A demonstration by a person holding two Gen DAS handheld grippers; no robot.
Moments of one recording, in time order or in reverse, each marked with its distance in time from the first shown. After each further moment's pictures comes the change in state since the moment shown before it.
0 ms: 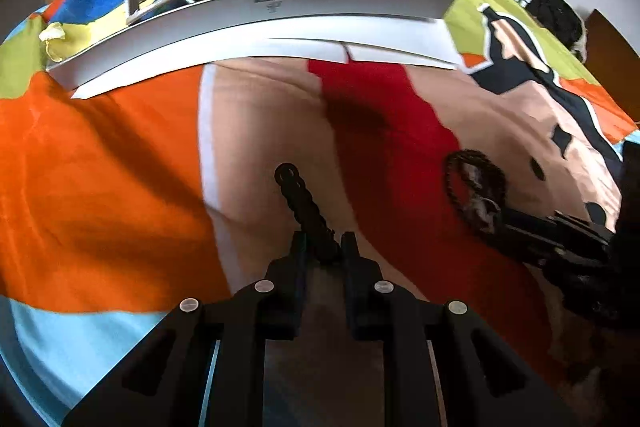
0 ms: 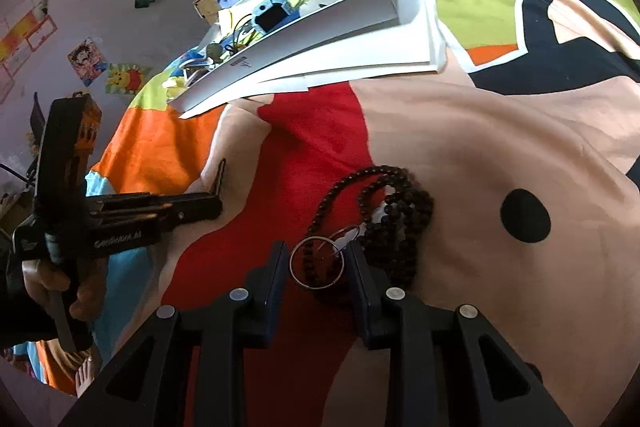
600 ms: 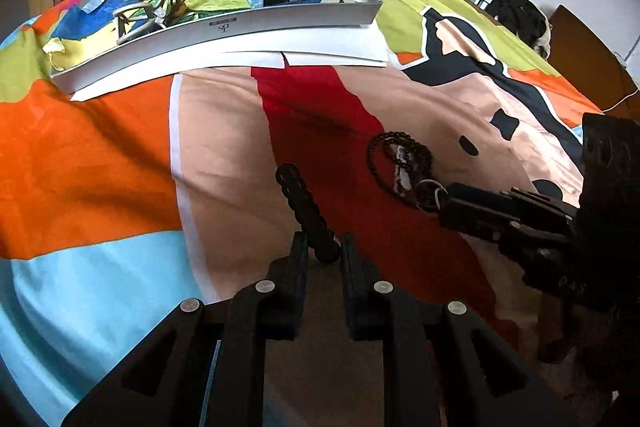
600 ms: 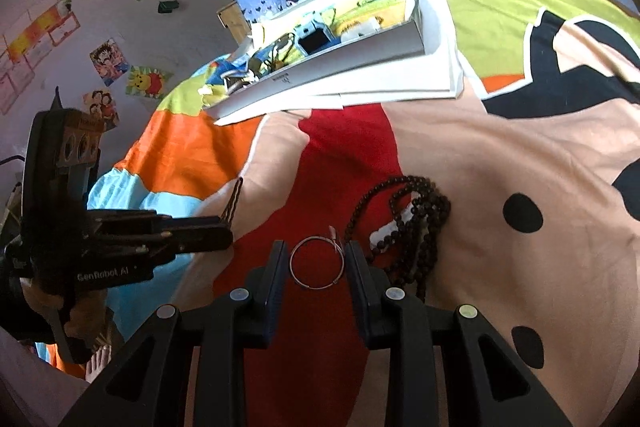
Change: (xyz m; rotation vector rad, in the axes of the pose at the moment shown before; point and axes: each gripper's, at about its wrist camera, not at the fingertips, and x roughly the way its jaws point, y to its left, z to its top) left arm -0.044 -0.034 -0.021 0.039 -0.039 -0.086; right arm -0.027 0.024 -0.006 -0.050 -0.070 0.044
